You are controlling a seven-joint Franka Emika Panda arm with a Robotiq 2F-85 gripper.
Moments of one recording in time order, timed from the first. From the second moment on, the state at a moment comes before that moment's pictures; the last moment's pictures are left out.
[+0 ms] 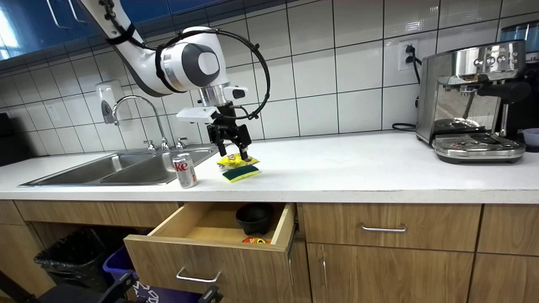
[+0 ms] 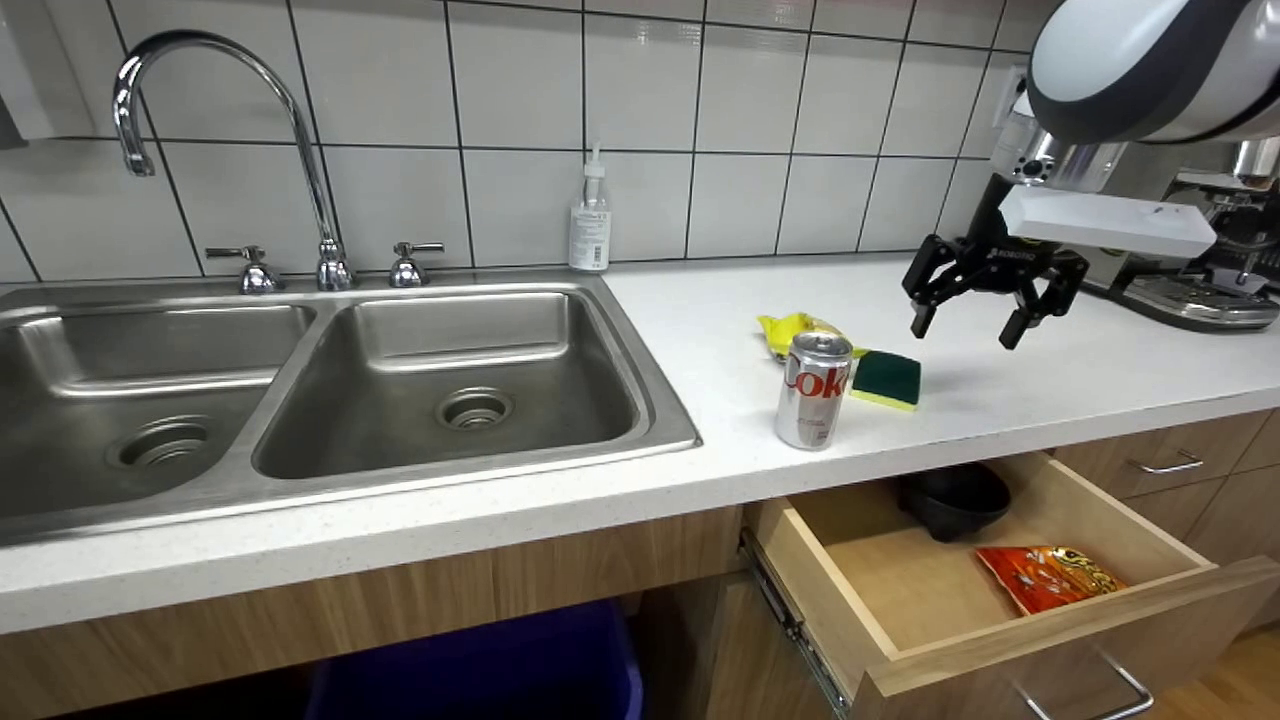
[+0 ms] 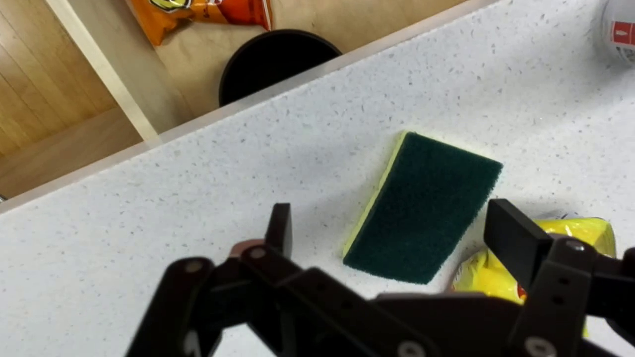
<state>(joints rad) 0.02 0.16 -0.04 -2.32 0.00 2.63 0.26</state>
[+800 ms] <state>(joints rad) 0.02 0.23 -0.02 -2.17 0.00 2.63 0.11</state>
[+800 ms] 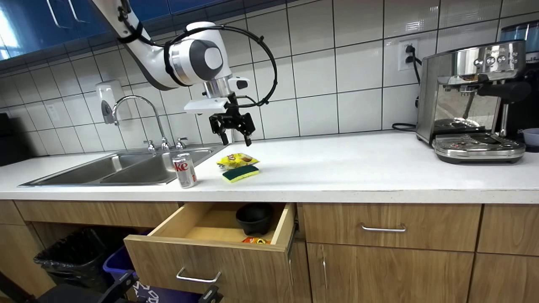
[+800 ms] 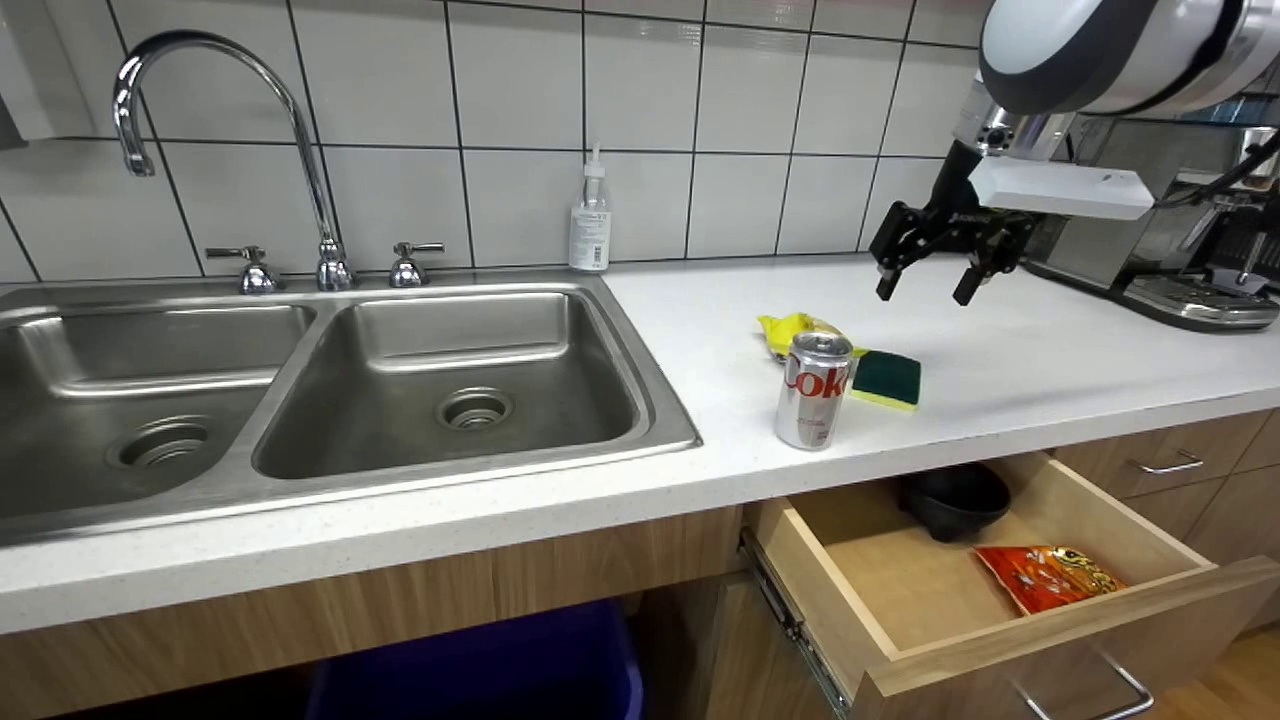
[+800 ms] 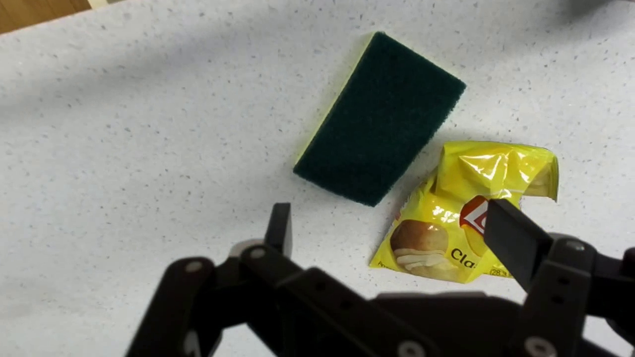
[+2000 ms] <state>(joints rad) 0.08 0.48 0.00 -1.88 -0.12 2.59 0.01</state>
